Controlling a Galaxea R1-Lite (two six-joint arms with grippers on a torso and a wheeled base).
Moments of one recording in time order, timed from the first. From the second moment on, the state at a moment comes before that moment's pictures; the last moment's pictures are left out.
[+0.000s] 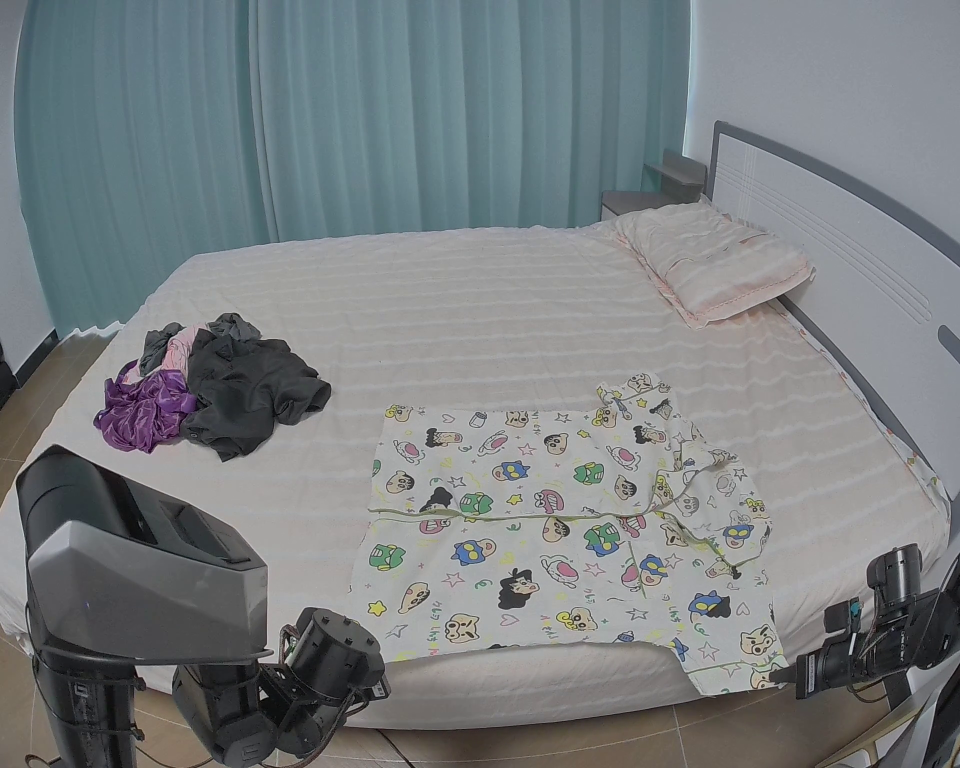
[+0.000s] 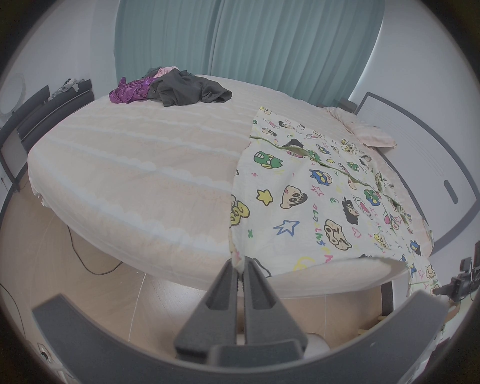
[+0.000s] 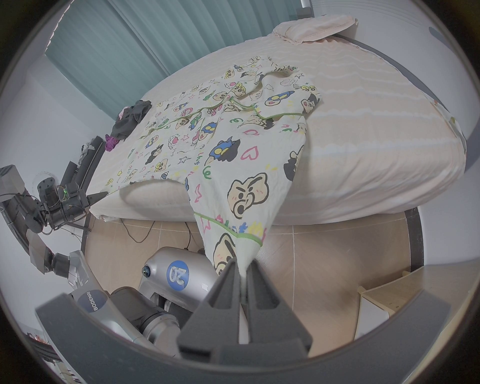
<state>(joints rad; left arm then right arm) -0.67 2.25 -0.28 -1.09 0.44 -0.80 -0.11 1.90 -0.02 -0.77 0.35 -0.08</state>
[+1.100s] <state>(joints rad) -0.70 2.24 -0.17 -1.16 0.26 -0.76 -0.13 1.81 -0.02 -0.60 0.35 -0.18</state>
